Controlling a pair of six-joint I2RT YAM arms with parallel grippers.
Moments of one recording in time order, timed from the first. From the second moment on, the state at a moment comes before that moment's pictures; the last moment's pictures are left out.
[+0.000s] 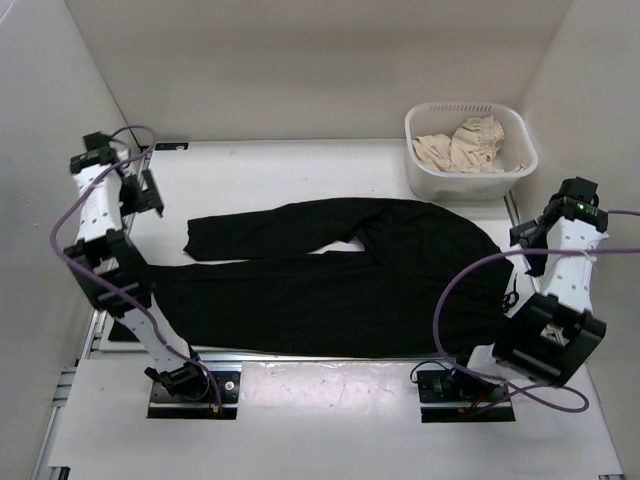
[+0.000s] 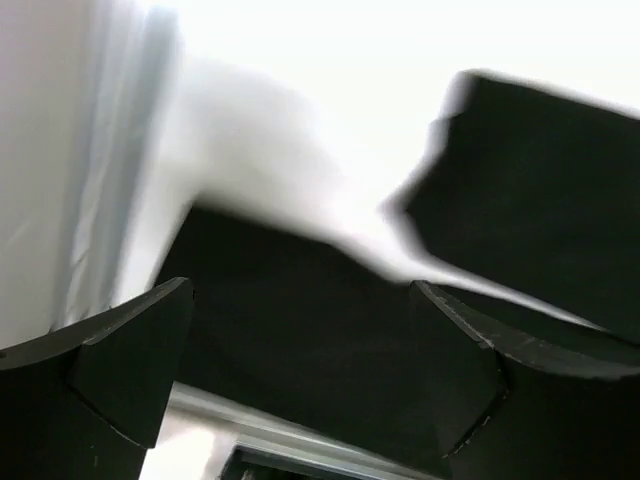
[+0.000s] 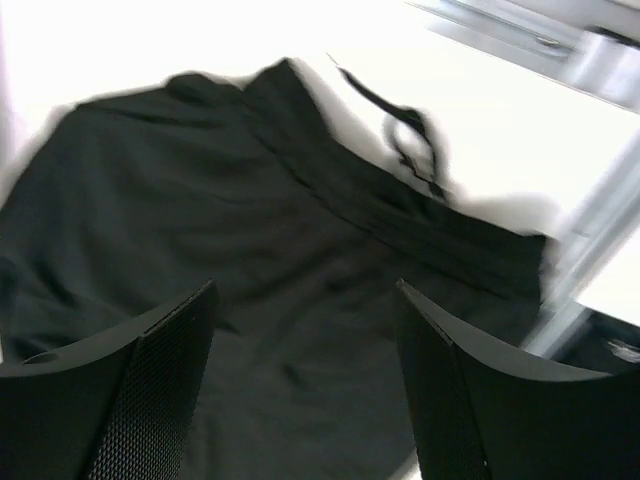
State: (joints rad) left arm 0.43 1.81 1.70 -1.08 -0.04 0.00; right arm -0.48 1.34 1.23 -1.07 0.14 0.71
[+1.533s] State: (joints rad) left arm 0.21 1.89 2.01 -0.86 -0.19 0.00; right arm -0.24 1.70 1.54 -0.98 0.36 0.86
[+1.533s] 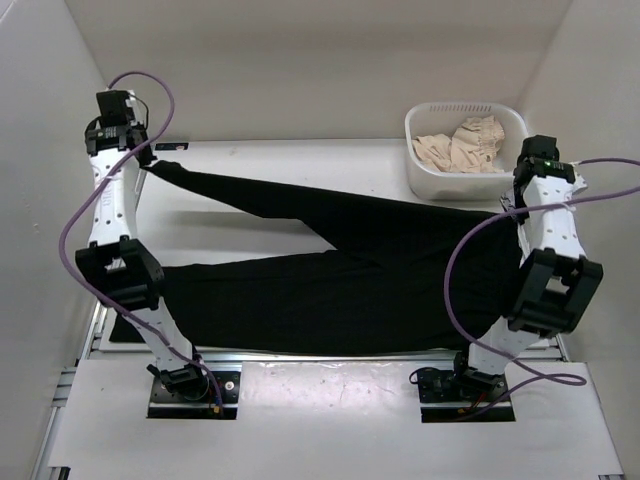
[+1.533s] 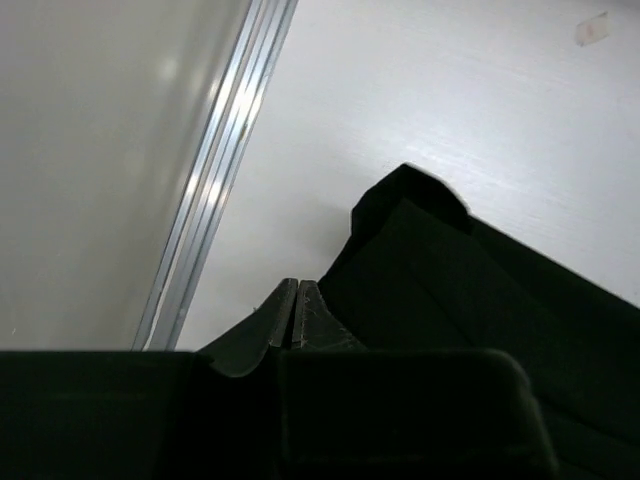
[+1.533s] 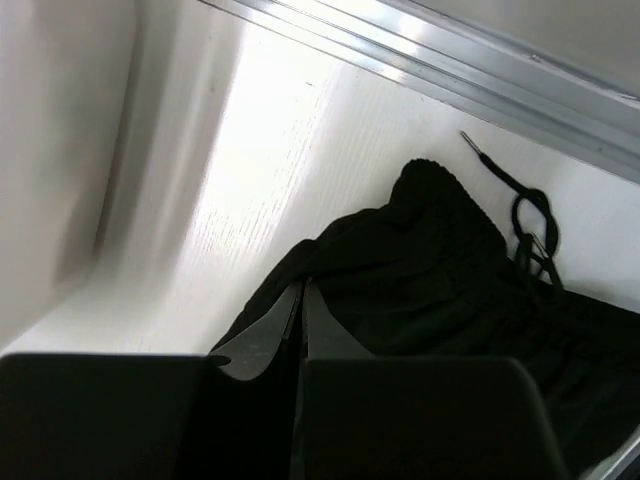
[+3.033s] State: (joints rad) left arm 0.71 1.48 1.08 -0.79 -0.31 -0.01; right arm -0.40 0.89 0.75 -1.35 0.23 0.75
